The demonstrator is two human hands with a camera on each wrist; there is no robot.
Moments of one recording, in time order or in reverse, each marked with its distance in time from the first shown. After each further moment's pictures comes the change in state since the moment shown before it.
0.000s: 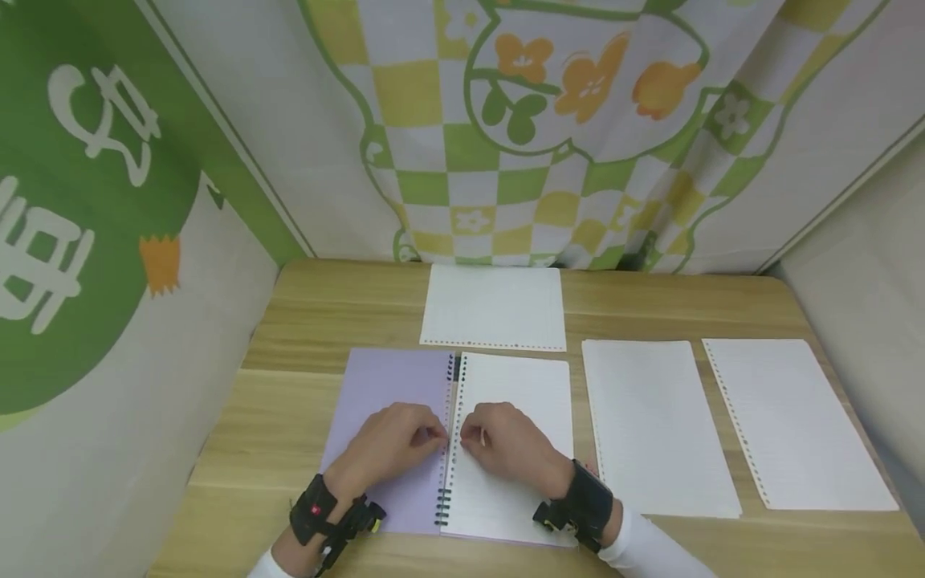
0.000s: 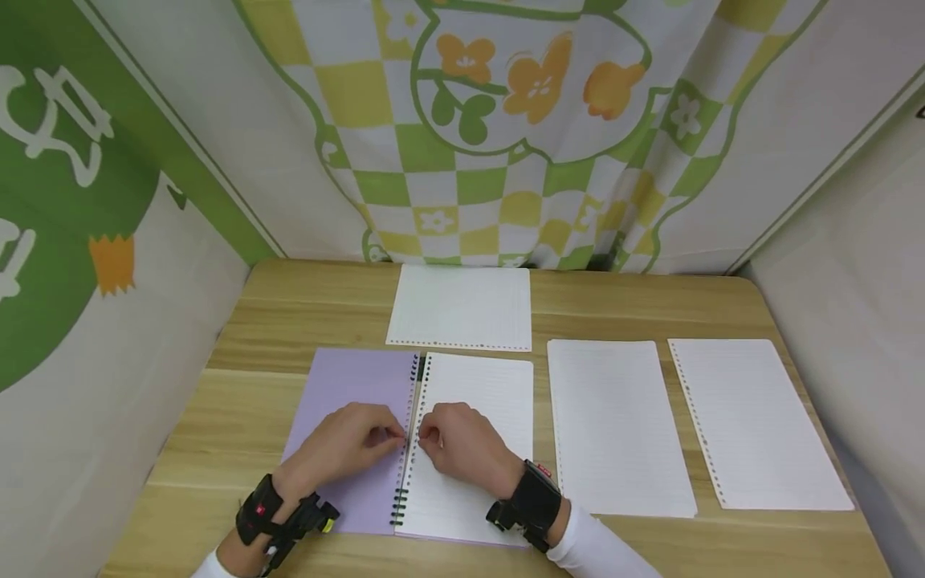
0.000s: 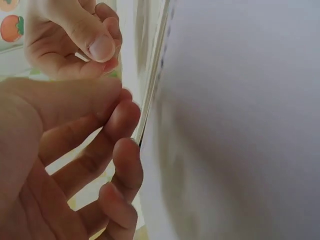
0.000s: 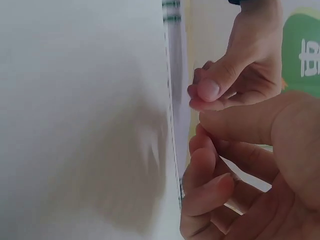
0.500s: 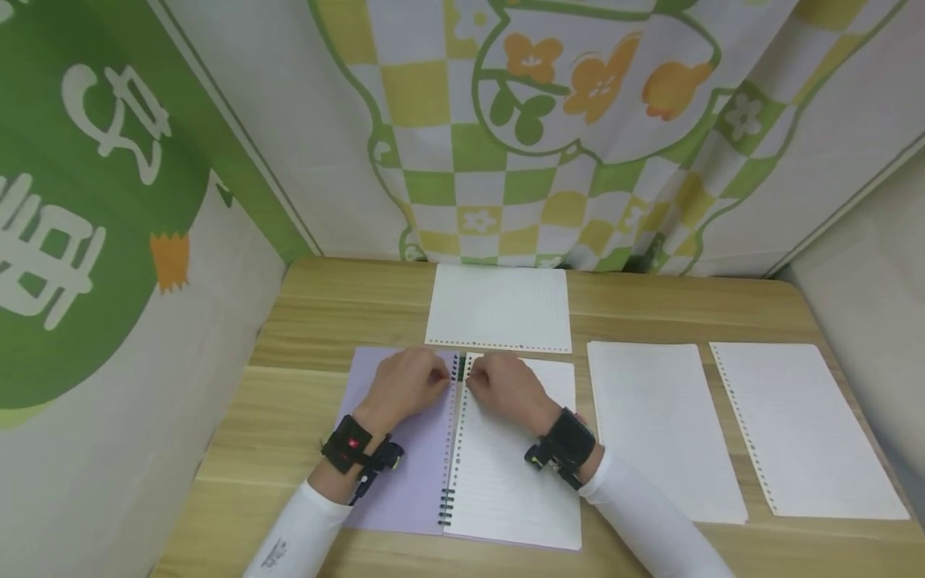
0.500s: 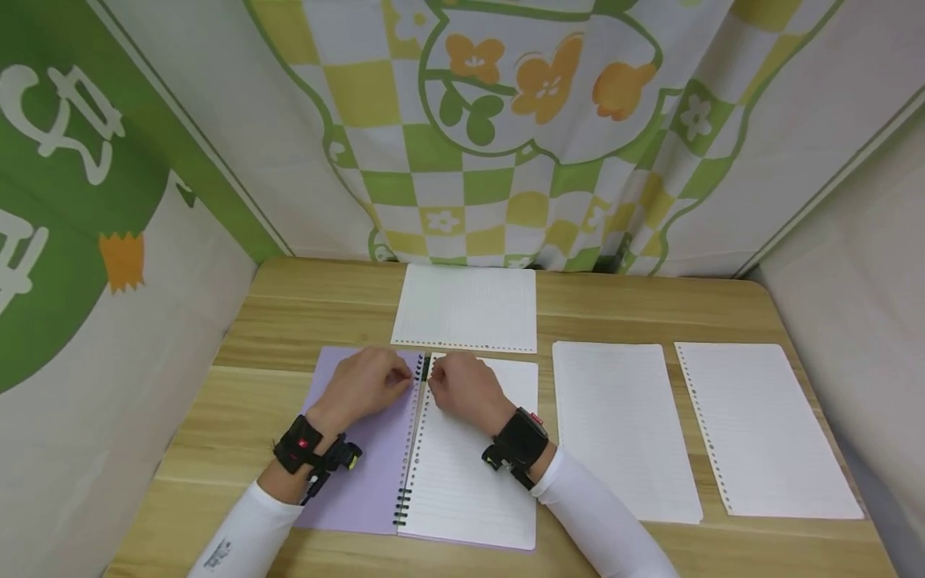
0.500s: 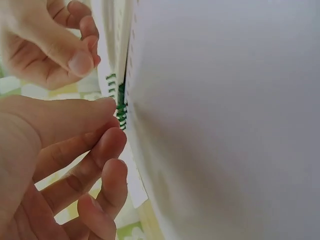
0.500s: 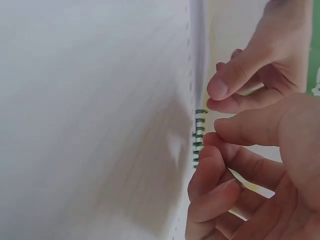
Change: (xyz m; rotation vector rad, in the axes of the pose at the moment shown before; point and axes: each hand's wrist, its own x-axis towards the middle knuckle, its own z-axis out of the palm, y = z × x) left_hand 0.070 -0.013 -0.015 0.218 0.151 -0.042; right_hand 0.062 0.030 -0.018 -0.101 0.091 0.135
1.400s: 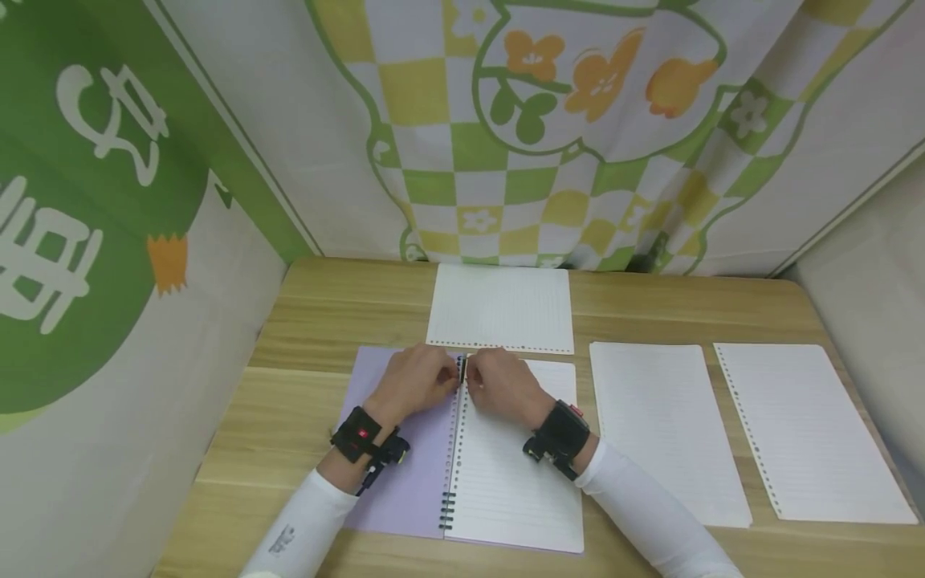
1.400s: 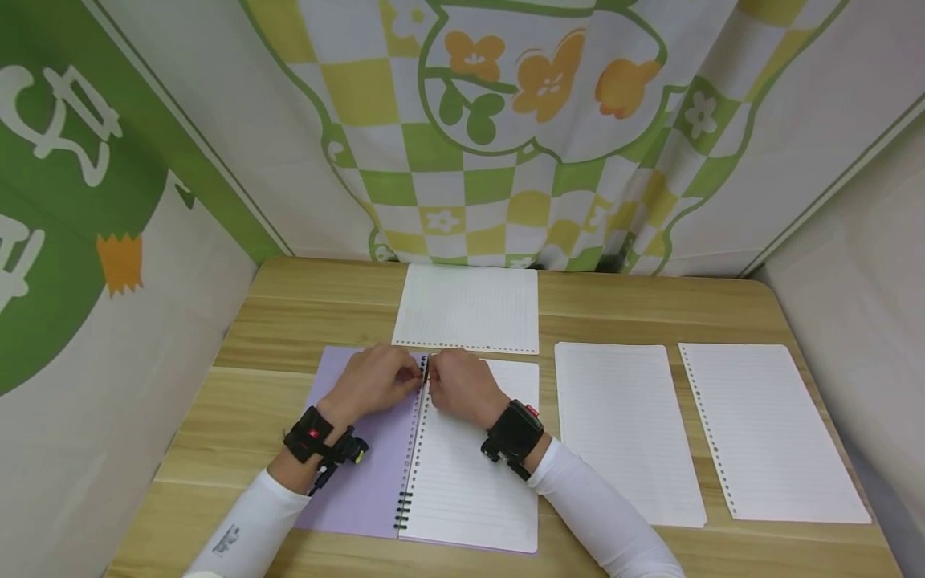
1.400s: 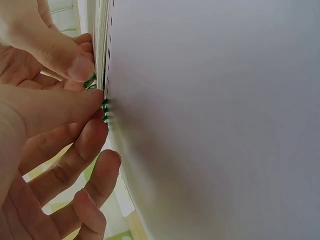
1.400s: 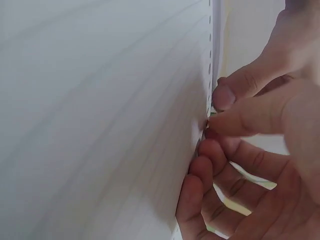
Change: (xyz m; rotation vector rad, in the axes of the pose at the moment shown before) left_hand 0.019 -0.001 0.005 0.030 -0.029 0.134; right_hand 0.014 0.001 0.002 -0.103 -0.034 -0.070
